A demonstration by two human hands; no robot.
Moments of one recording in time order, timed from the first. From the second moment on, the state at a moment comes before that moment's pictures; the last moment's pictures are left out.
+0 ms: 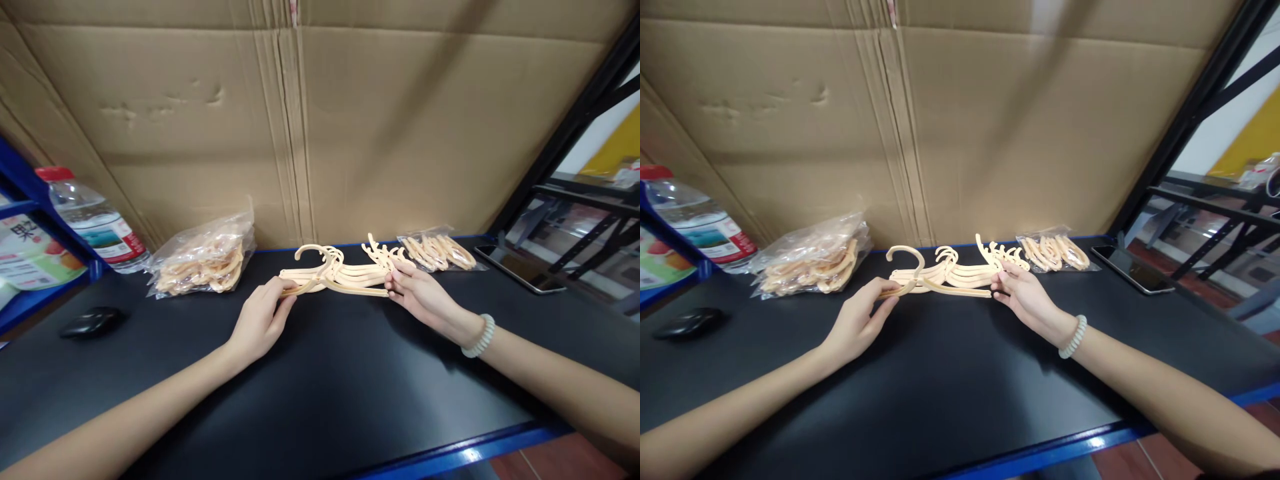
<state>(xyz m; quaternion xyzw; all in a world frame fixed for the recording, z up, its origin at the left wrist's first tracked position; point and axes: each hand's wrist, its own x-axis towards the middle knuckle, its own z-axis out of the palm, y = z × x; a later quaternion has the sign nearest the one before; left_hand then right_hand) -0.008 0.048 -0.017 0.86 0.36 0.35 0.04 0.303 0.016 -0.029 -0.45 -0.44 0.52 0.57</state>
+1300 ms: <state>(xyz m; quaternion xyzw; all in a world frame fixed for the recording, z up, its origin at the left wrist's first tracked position) -0.011 0.049 -0.018 0.84 0.40 0.35 0.10 0.298 0.003 -0.004 -0.44 -0.48 0.59 0.48</state>
